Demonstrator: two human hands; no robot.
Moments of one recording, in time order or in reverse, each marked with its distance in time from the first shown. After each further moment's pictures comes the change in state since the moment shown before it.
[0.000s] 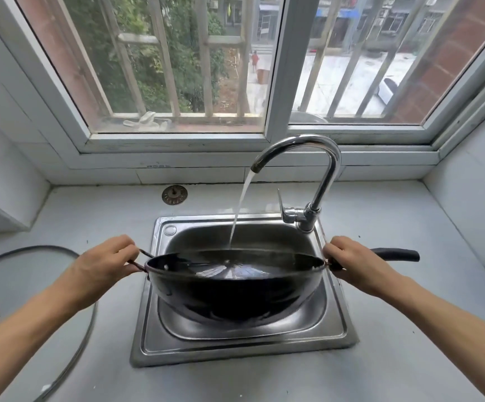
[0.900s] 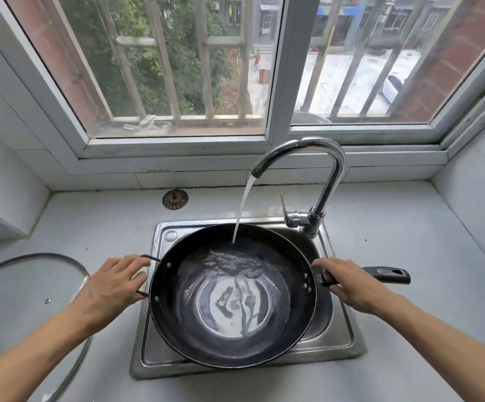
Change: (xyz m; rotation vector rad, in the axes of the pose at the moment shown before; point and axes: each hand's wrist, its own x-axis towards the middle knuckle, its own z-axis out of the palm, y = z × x) left_hand -0.002 0.013 0.029 0.256 -0.417 -0.014; right_hand -0.003 -0.003 0.040 0.289 -0.291 0.239
